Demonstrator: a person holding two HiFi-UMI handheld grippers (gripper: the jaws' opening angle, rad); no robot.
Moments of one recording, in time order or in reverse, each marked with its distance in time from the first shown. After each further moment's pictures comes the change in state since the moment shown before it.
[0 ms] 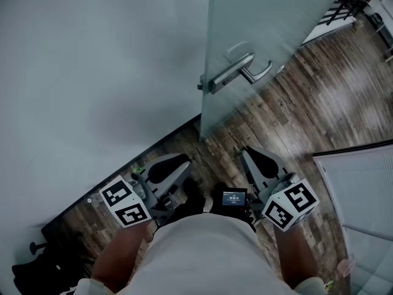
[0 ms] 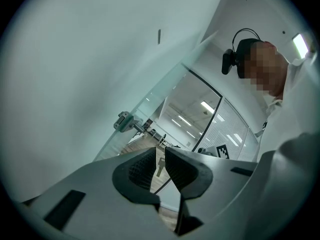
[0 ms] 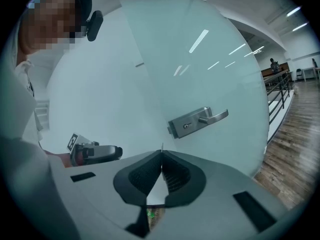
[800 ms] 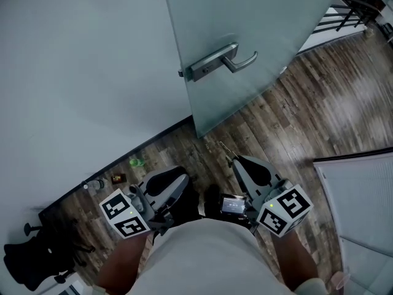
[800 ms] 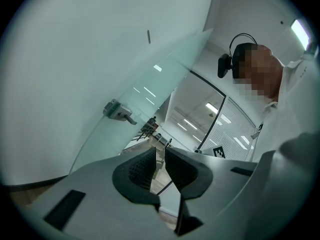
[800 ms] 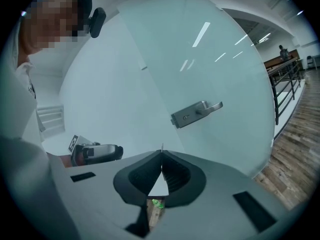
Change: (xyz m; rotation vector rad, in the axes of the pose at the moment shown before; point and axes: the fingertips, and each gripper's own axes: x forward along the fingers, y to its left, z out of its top) left arm 0.016 -0.068 -0.053 -0.012 -0.060 0.080; right arm -0.062 -0.009 -0.028 0.019 0.044 0.137
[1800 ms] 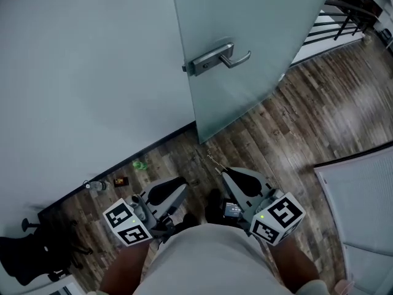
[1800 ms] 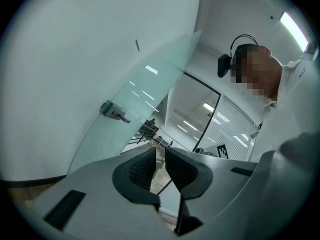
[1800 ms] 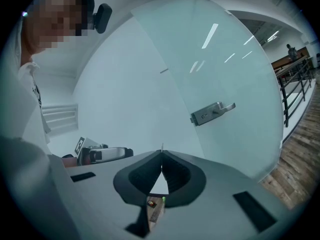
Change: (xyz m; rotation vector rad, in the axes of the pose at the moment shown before) left arm -0.040 -0.055 -0.034 0.040 -0.039 0.008; right arm -0.039 0.072 -0.023 -0.051 -0.019 0.102
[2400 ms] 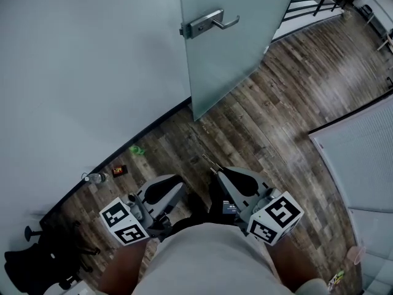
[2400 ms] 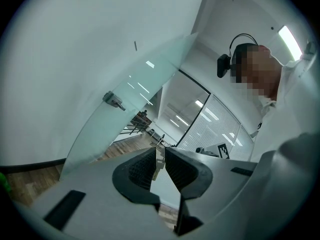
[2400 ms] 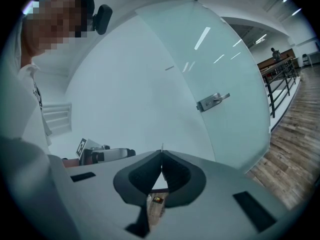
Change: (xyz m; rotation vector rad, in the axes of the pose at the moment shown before) left arm -0.111 -0.050 -0.057 -0.040 0.083 -0.092; right arm -0.039 0.119 -0.076 0.063 -0.011 -0.107
